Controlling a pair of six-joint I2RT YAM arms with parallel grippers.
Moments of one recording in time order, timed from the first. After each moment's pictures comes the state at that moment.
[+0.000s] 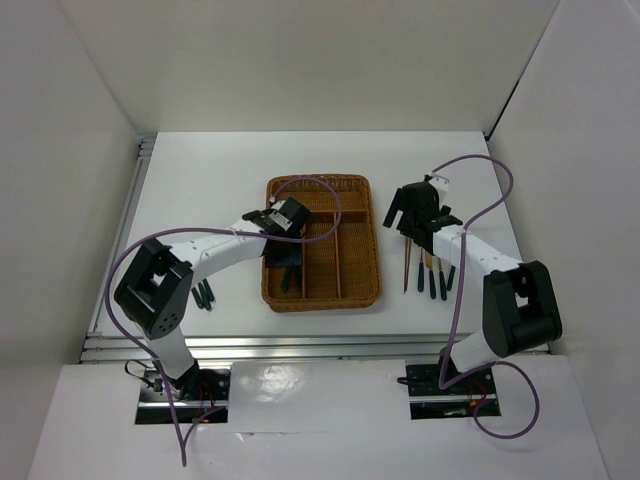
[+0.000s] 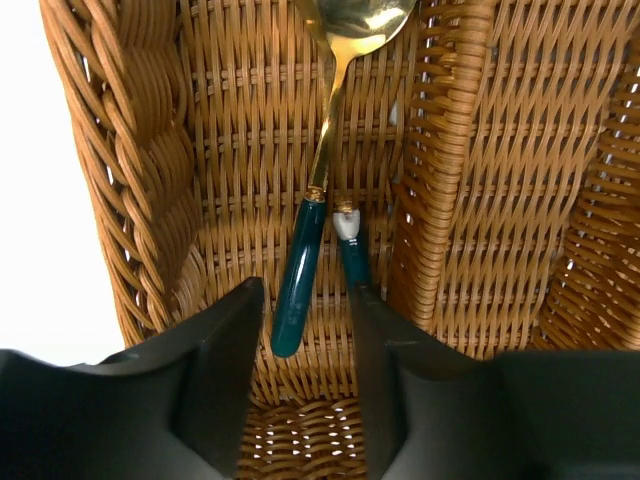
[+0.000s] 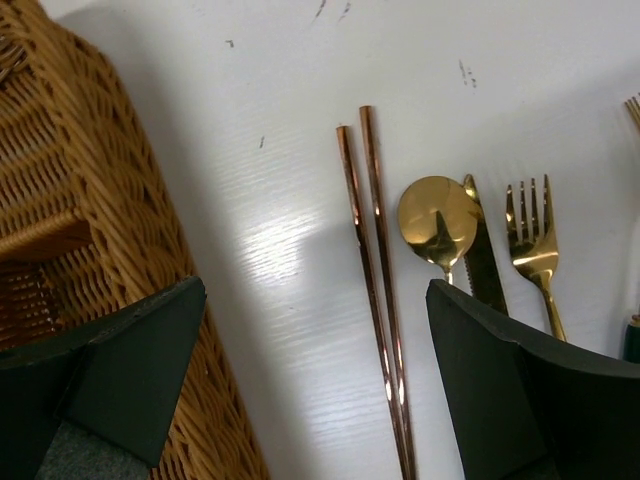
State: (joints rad) left arm -0.66 1.72 1.21 -0.65 -0.22 -0.73; right arm 0.27 1.48 0.90 -0.19 0.34 0.55
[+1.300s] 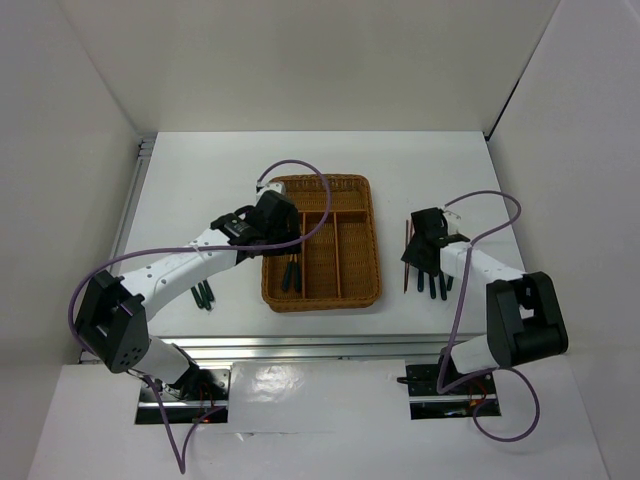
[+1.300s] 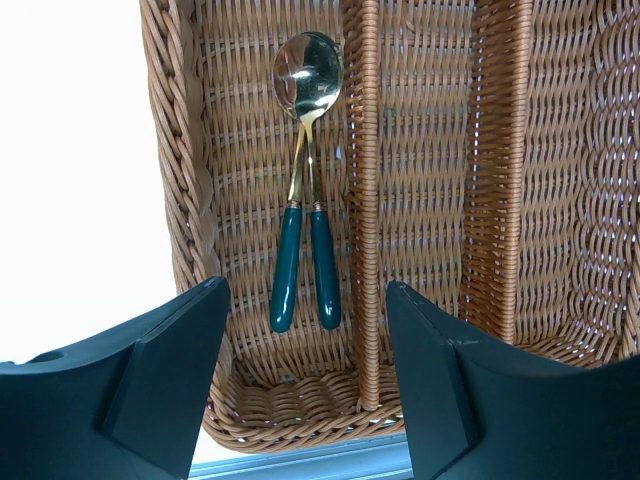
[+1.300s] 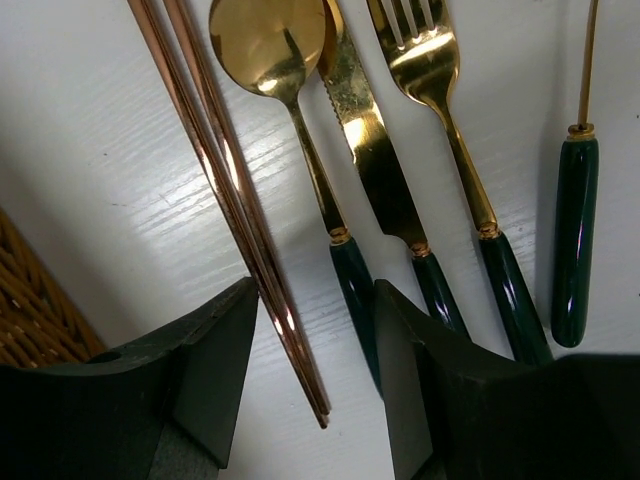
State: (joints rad) left arm -0.66 1.47 1.15 -0.59 -0.26 -0.66; right arm 0.20 1.41 0.72 -0.35 0.29 0.67
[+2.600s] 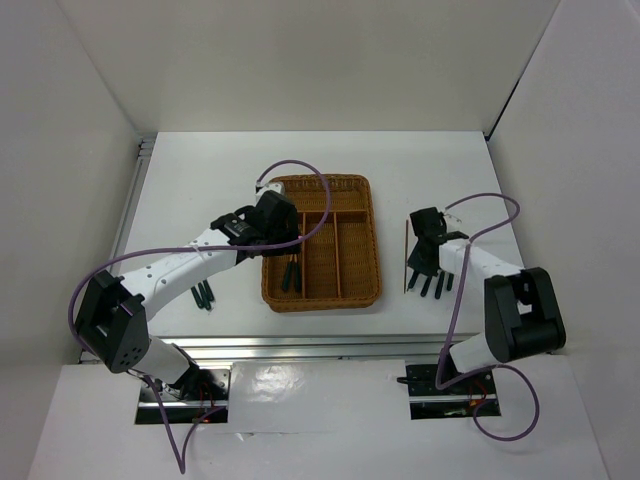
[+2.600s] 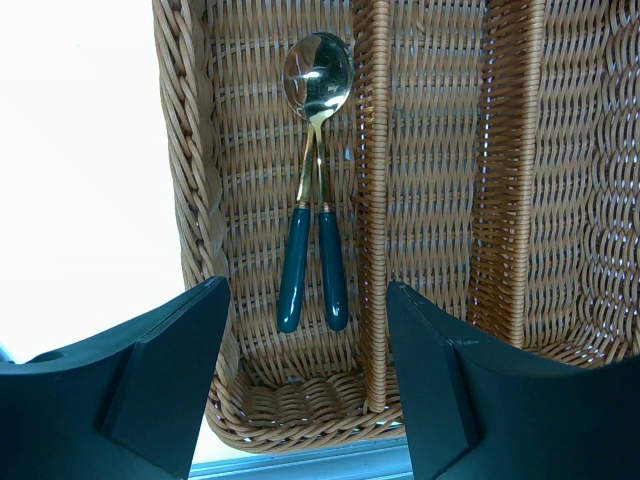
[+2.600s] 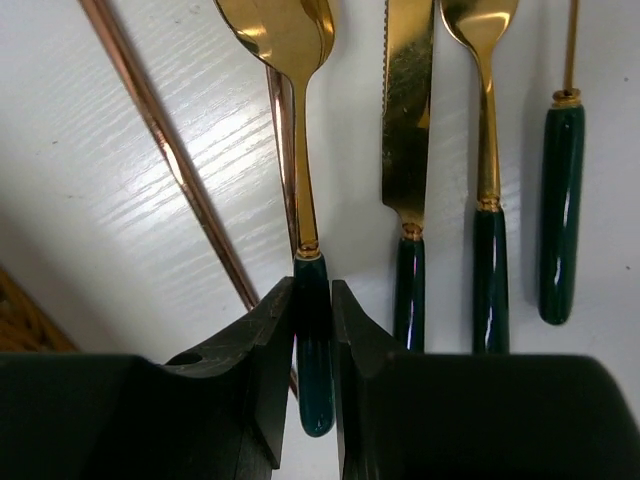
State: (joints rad) left arm -0.66 1.47 1.15 -0.60 -0.28 -0.65; right arm 0.20 1.46 0.74 -0.41 0.30 0.70
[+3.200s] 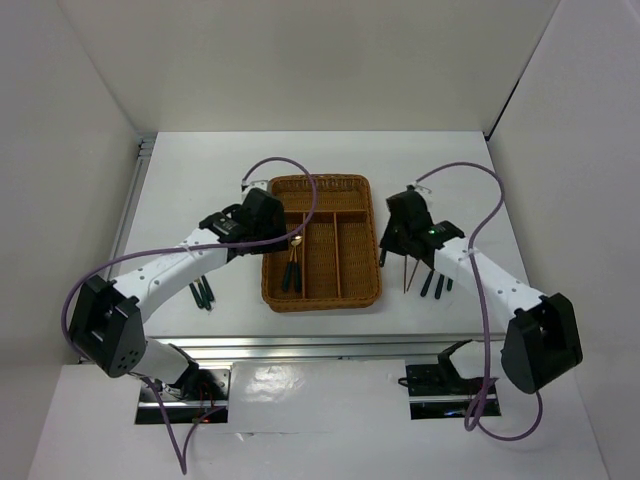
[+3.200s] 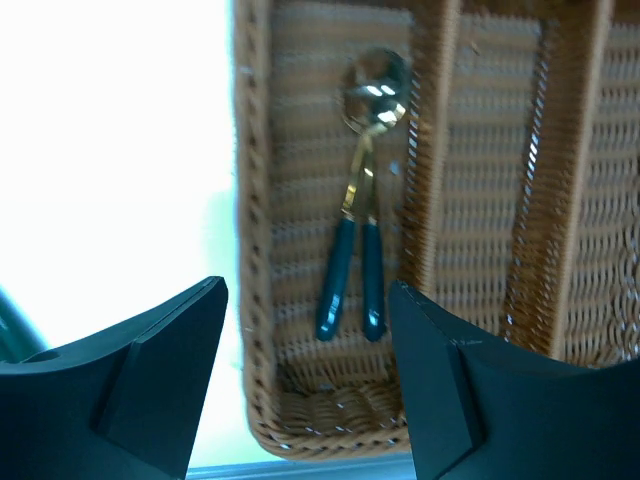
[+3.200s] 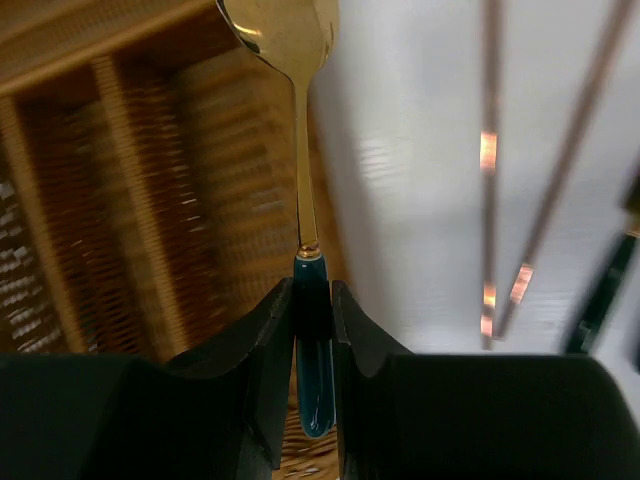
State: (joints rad) left arm -0.60 1.45 1.12 -0.60 -0.28 -0.64; right arm 0.39 1.28 0.90 -0.49 0.23 0.70
